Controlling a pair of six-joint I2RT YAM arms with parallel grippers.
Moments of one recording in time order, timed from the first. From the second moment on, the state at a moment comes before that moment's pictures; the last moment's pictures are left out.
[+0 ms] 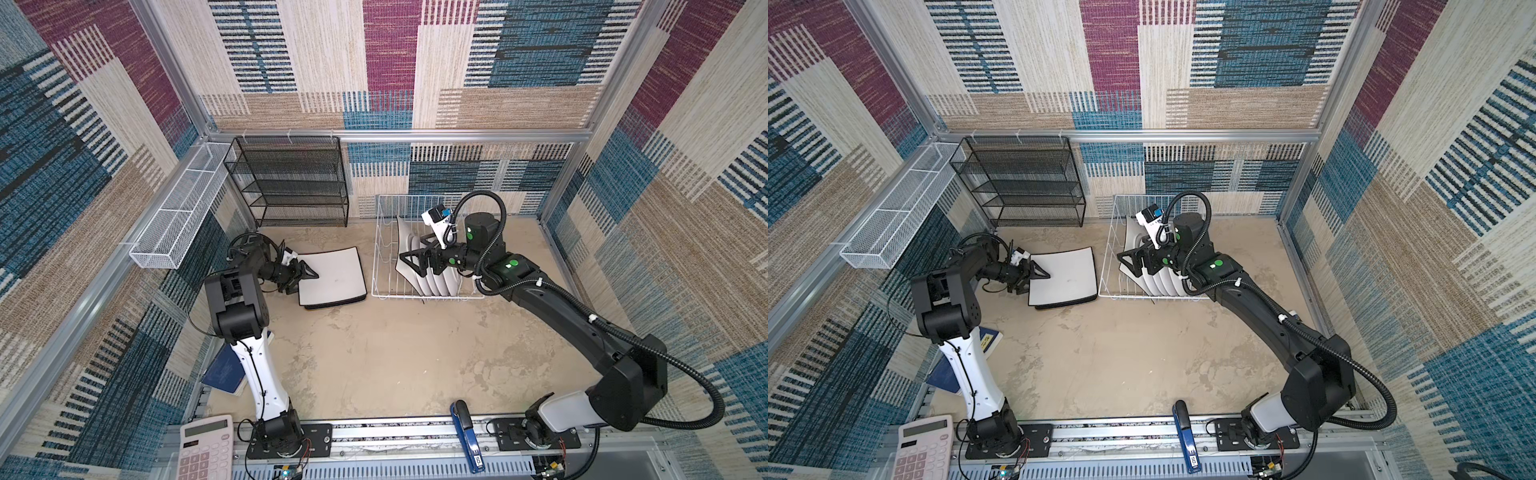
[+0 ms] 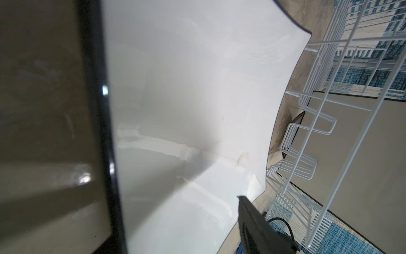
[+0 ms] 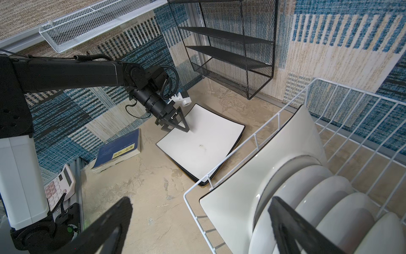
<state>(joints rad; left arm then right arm) 0.28 2.21 1.69 -1.00 0.74 -0.06 0.54 1.46 1.32 -0.23 -0.45 0.09</state>
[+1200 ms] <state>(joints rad) 0.26 1.96 1.71 -1.03 0.62 -0.06 0.54 1.42 1.30 -0.23 -0.38 0.10</state>
